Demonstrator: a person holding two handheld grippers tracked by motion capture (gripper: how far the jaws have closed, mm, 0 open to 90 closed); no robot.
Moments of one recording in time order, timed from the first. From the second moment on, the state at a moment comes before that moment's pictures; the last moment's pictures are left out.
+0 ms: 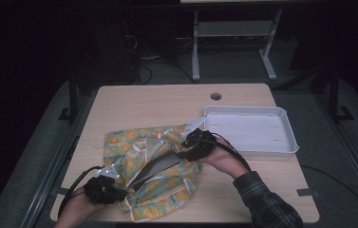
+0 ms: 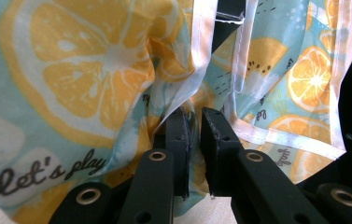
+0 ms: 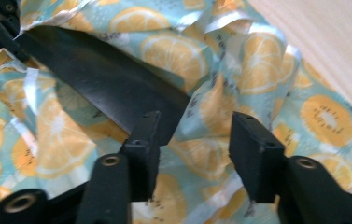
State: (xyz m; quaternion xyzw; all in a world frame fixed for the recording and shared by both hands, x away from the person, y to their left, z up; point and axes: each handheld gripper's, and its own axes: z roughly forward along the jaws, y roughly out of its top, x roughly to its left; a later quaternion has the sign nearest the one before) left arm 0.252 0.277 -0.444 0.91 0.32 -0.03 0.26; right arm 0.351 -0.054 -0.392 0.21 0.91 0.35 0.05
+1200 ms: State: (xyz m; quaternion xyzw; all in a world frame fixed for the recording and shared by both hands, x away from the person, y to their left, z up) left arm 0.252 0.278 -0.444 0.91 0.32 -0.02 0.26; right arm 0.360 -0.057 -0.436 0.23 0.93 0.27 0.06
